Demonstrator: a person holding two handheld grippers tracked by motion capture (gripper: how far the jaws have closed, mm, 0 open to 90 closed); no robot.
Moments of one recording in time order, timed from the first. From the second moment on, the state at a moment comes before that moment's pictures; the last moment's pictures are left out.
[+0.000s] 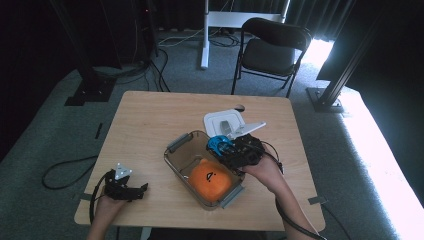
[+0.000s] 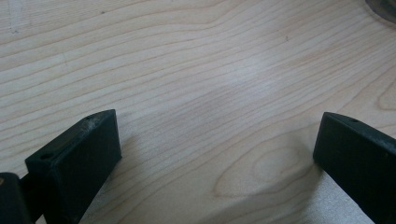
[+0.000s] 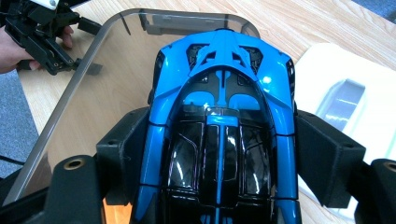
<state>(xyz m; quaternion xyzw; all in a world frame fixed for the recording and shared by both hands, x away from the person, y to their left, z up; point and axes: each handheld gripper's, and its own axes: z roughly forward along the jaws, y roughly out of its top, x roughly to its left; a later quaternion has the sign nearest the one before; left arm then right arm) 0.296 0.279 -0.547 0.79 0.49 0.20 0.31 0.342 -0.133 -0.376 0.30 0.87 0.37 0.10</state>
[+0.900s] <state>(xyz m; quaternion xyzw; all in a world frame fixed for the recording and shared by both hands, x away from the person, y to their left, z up) 0.296 0.279 -0.547 0.79 0.49 0.20 0.31 0.354 -0.092 -0.396 0.30 0.88 0.35 0.08</state>
